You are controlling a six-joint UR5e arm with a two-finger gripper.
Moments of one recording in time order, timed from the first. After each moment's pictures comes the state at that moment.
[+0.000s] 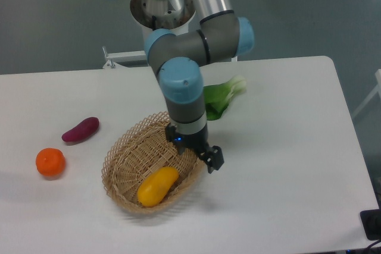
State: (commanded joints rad) arm 2.39 -1.93 -1.71 -0.88 1.61 1.11
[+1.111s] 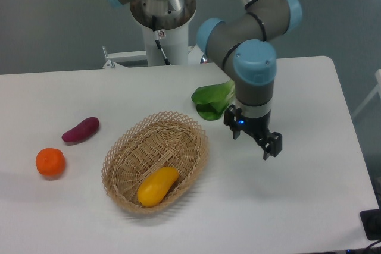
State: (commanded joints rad) arm 2.62 -1.93 -1.68 -0.90 1.49 1.38
